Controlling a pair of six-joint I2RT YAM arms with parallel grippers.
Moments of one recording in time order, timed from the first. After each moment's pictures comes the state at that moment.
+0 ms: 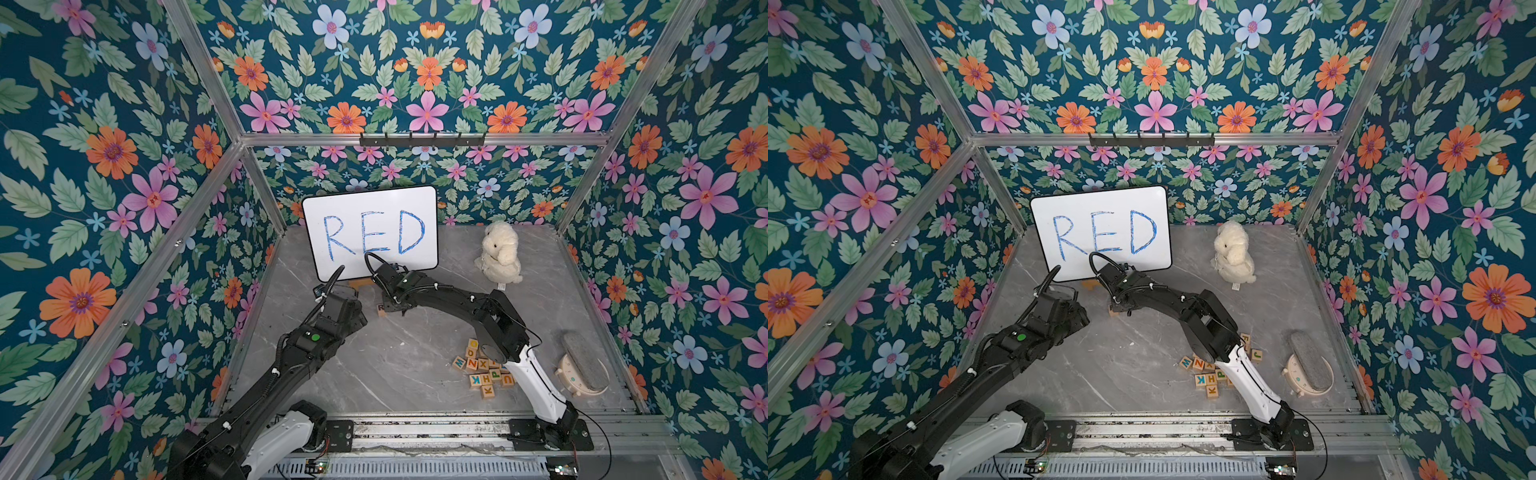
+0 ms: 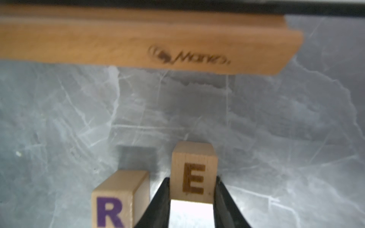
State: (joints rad) left arm -0.50 0.97 0.69 -0.58 -0.29 -0.86; right arm 0.89 2.37 1.99 -0.78 0.24 0.63
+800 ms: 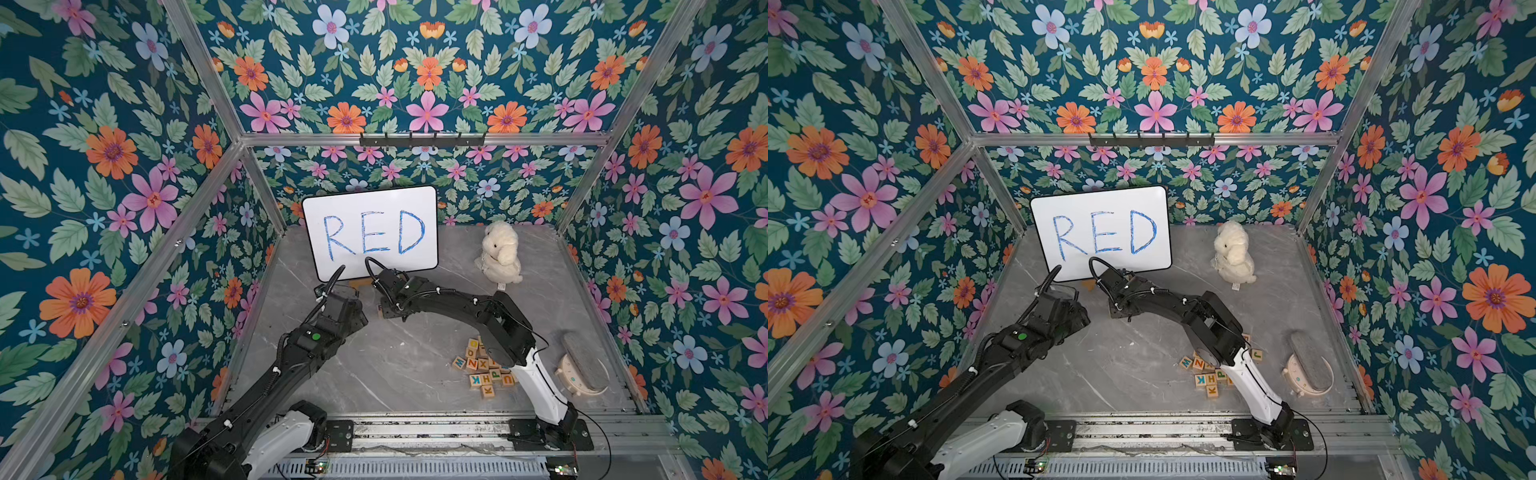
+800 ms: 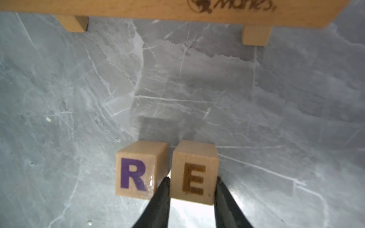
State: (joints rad) left arm -0.50 0.98 0.70 -0.58 -0.28 -0.86; right arm 0.90 2.31 1.87 -0.69 0.16 0.63
